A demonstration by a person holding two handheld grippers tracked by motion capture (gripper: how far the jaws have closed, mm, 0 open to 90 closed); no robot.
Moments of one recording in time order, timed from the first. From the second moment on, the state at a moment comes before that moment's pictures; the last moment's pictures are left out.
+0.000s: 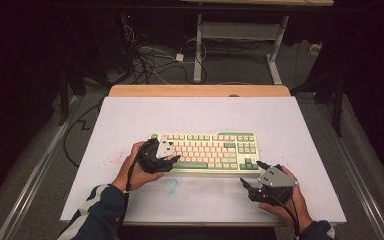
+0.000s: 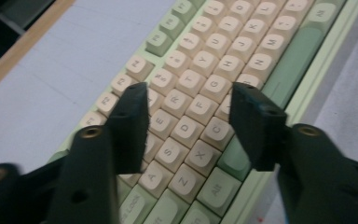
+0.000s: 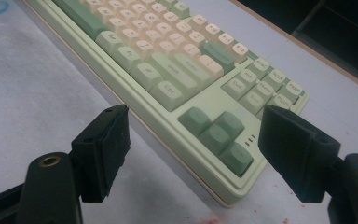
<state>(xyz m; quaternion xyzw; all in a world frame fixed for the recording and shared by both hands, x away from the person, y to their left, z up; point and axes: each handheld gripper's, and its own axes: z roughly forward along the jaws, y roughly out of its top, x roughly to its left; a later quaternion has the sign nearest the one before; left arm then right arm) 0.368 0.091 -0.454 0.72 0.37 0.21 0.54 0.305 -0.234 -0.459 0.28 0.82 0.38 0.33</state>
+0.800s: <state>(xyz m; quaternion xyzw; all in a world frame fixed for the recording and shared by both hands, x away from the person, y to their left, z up) 0.342 0.143 -0.466 0.69 0.39 0.27 0.55 0.307 -0.237 -0.457 0.29 0.81 0.38 0.33</state>
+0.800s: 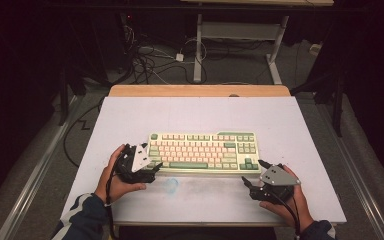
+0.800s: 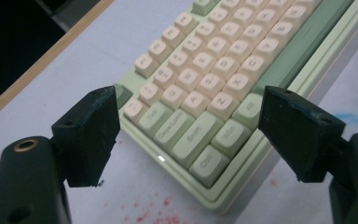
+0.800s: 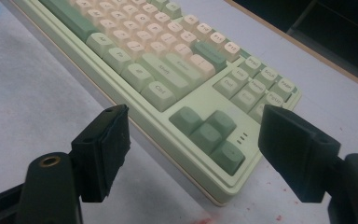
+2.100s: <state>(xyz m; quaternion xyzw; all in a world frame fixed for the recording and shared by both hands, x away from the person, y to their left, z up) 0.333 0.165 -0.467 0.70 0.44 0.20 0.53 0.309 -0.234 -0.459 0.29 0.82 0.37 0.33</state>
